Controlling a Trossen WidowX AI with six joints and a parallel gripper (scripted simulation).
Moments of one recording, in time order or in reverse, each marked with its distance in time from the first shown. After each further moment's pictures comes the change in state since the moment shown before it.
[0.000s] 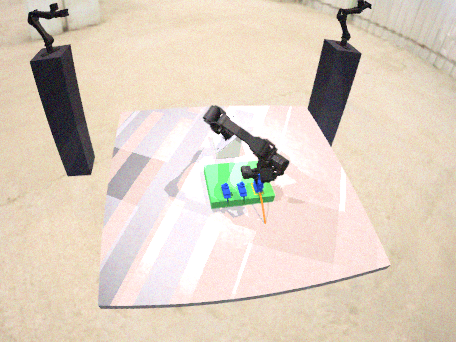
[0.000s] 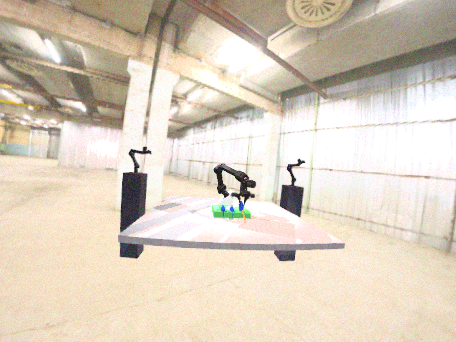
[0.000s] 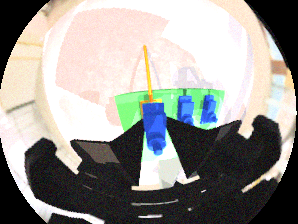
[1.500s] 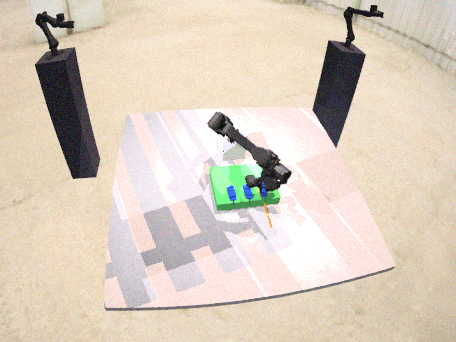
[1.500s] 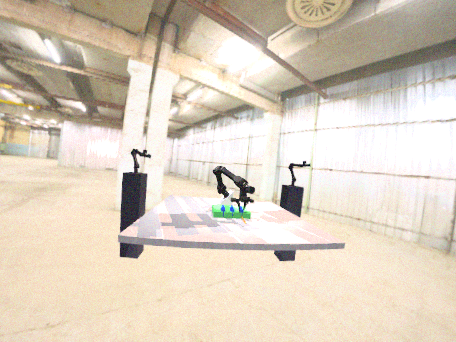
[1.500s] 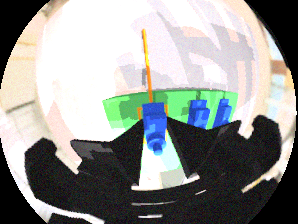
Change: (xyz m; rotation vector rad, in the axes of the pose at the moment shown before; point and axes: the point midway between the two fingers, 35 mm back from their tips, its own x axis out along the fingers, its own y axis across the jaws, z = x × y) arm 0.045 -0.001 0.000 0.000 -0.002 -0.004
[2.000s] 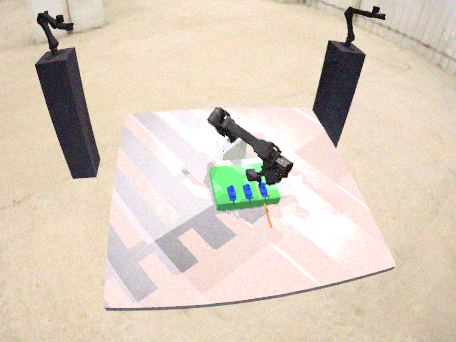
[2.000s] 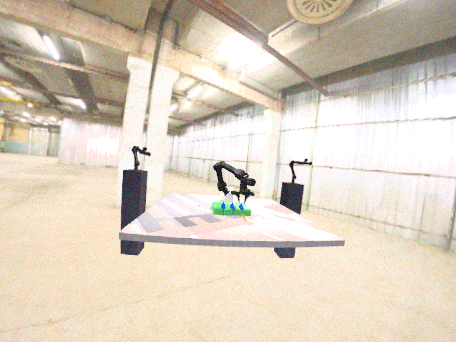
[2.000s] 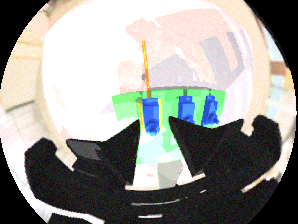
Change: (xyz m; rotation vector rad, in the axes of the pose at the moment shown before) arm -0.036 -0.001 -0.003 -0.009 -0.016 -0.002
